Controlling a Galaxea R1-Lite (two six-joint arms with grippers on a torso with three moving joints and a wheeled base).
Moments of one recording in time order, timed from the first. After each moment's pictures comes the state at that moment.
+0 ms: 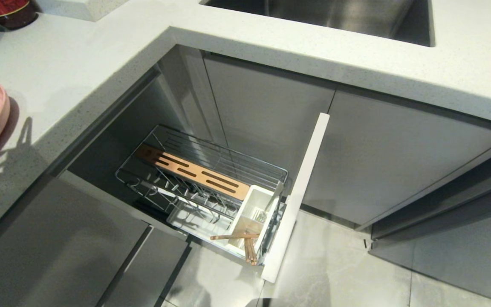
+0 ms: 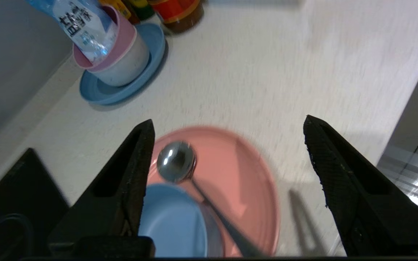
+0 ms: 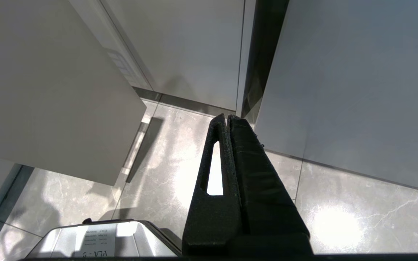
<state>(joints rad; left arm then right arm) -0.27 1.02 -1.14 -0.16 0.63 0.42 0.00 0.00 0.00 -0.01 -0.05 0.10</state>
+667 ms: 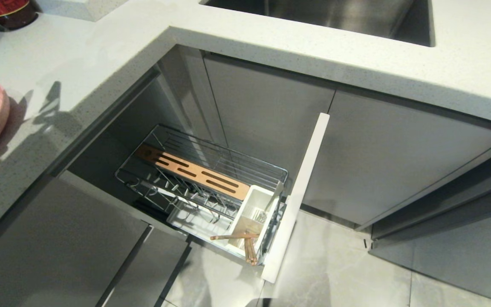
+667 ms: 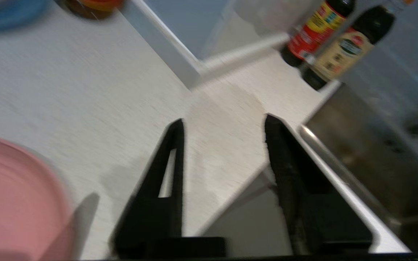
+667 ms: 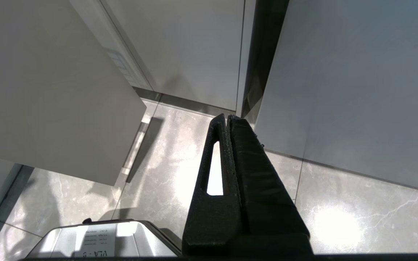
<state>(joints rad) -0.39 1.26 -1.54 -0.07 0.61 -0.35 0.00 0.00 0.00 -0.01 -0.05 0.10</state>
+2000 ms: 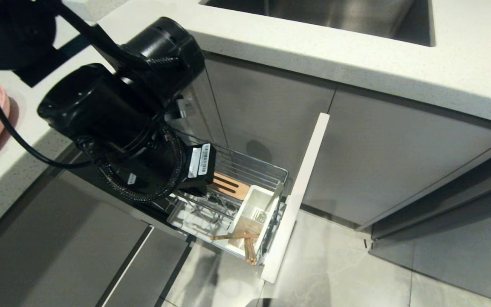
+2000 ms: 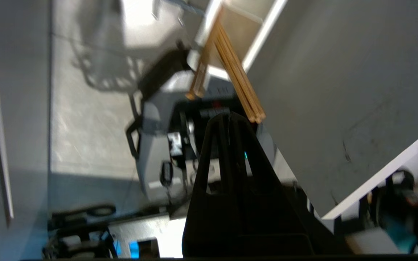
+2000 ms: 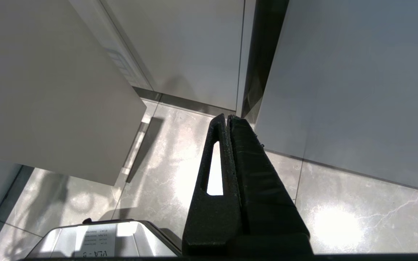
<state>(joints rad) -0.76 1.79 -1.93 1.18 0.19 -0.60 0.00 0.00 0.00 -0.01 -0.05 0.10</state>
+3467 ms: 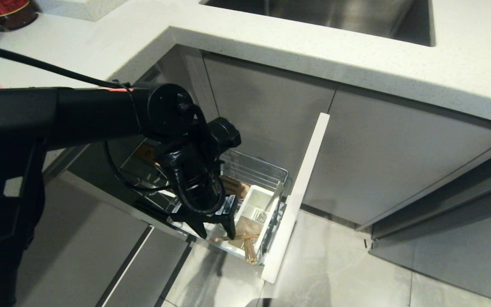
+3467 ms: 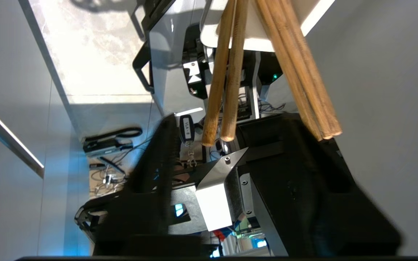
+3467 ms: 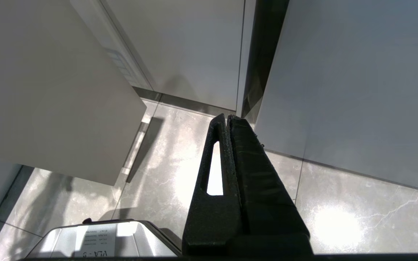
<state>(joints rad) -0.62 2.10 -1.95 1.27 -0.06 -0.37 0.00 0.00 0.00 -0.01 -0.05 0.10</state>
